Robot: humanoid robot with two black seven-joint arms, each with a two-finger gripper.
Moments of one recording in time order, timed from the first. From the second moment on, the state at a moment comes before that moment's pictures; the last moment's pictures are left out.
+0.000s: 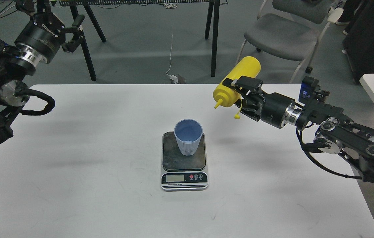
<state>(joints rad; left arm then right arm) -0.98 0.49 -0.50 -0.59 0.04 -0.49 -0.49 0.84 -0.51 0.36 1.16 -0.73 0.23 0.27</state>
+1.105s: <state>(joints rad) -0.98 0.48 -0.51 -0.59 0.04 -0.49 -0.49 1.38 -0.33 -0.33 1.17 -1.01 -0.07 0.22</state>
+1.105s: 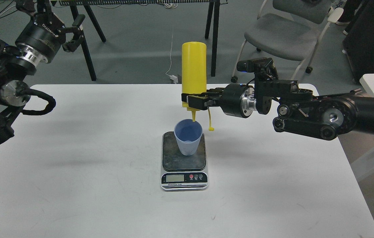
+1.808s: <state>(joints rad) -0.99 0.47 -0.51 -0.59 0.04 -0.49 -0.49 1.39 -0.30 -0.36 1.11 -1.10 -0.13 0.21</state>
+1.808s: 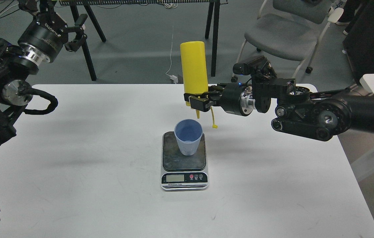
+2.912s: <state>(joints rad) -0.99 0.47 -0.50 -0.59 0.04 -0.49 -0.49 1.19 -0.66 -0.06 1.26 -0.53 -0.01 0.27</state>
